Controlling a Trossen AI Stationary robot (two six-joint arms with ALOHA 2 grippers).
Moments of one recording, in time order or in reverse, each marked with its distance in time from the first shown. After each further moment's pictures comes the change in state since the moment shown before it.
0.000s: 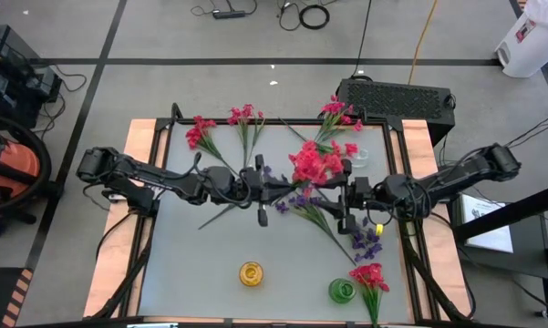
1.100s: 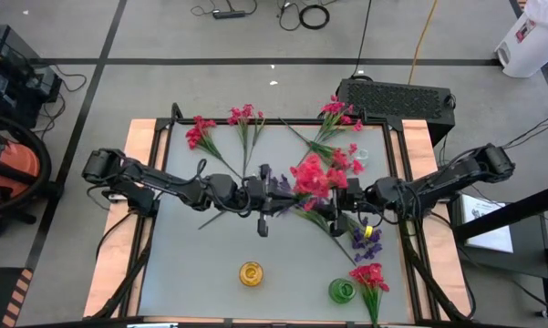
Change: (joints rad) left arm -0.039 0.067 0.000 0.117 0.052 -0.024; right arm -0.007 0.111 0.019 0.104 -0.009 0.071
